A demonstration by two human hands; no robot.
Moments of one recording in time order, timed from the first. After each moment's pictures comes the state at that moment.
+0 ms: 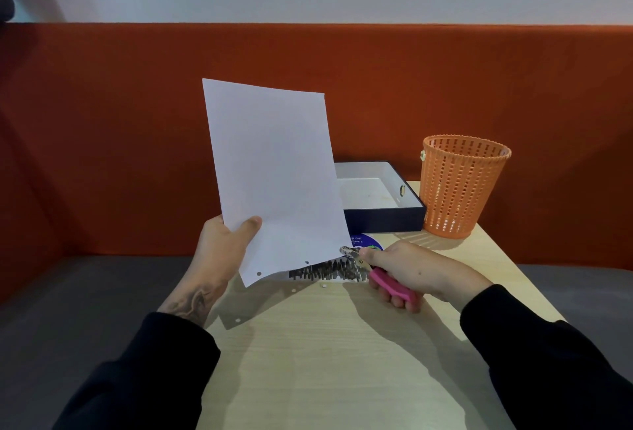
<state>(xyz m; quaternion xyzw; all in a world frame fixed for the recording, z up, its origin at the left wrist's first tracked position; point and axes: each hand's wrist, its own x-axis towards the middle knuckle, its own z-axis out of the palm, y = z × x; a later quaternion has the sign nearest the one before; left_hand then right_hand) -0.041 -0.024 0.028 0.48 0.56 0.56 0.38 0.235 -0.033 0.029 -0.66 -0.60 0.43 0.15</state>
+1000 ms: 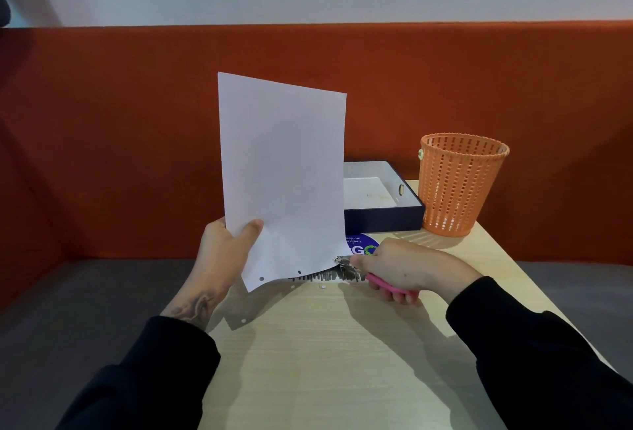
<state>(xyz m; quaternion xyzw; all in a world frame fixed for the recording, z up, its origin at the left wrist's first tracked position) -0.036 -0.023 0.026 0.50 0.56 0.56 0.34 0.222 -0.028 0.035 -0.68 -0.66 0.31 0.06</state>
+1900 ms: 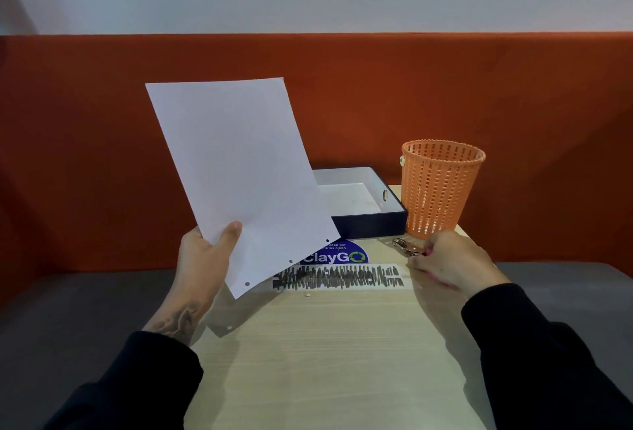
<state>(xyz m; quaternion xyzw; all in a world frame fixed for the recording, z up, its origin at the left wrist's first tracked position) -0.031 -0.025 0.026 0.48 0.53 0.62 0.33 0.321 -0.009 0.014 -0.81 -0.57 0.10 0.12</state>
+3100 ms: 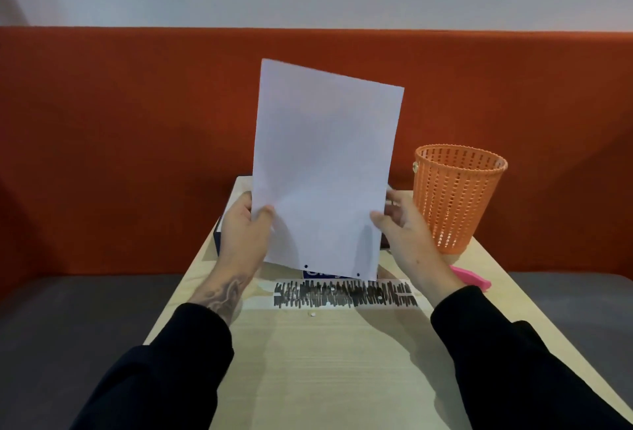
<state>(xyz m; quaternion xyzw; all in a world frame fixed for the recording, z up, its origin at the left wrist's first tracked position) 0.005 0.047 0.024 0.53 0.51 0.61 0.31 0.243 0.022 0.023 -0.49 -0.56 0.34 0.57</state>
